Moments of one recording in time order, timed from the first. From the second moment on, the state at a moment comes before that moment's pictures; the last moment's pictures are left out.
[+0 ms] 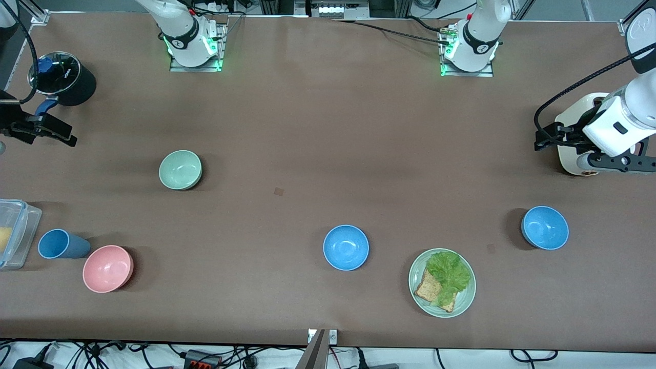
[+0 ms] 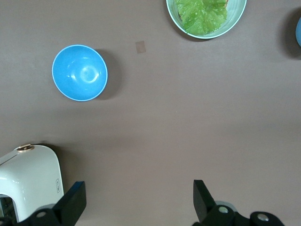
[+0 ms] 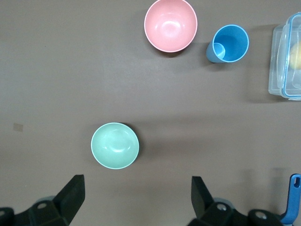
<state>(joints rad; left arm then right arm) 0.10 0.08 -0.11 -1.66 -0.01 1.64 0.05 -0.04 0.03 -0.05 -1.66 0.01 1.71 -0.04</state>
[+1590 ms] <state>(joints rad) 0.19 0.16 -0.11 -1.66 -0.06 1.66 0.16 0.02 0.48 -0.04 -1.82 0.01 1.92 -0.04</state>
